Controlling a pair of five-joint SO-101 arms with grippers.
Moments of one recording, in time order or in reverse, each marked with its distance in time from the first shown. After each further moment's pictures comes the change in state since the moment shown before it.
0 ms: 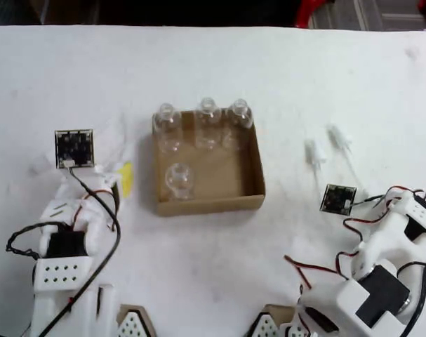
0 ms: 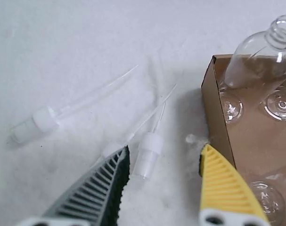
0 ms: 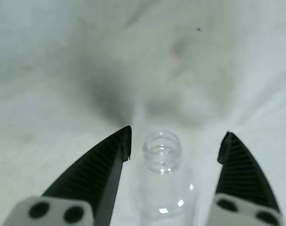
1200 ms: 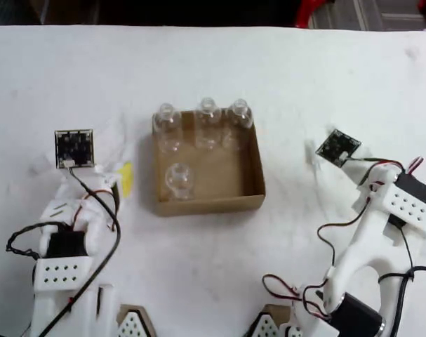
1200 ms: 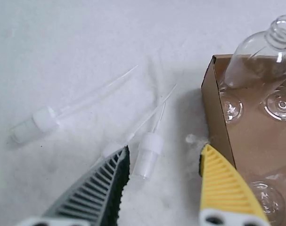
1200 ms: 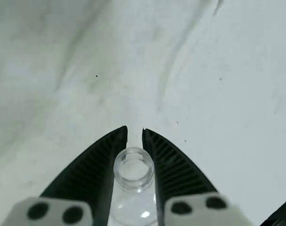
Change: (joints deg) left arm 0.0 0.0 0.0 0.0 0.0; right arm -11.2 -15.7 -4.7 7.1 -32.4
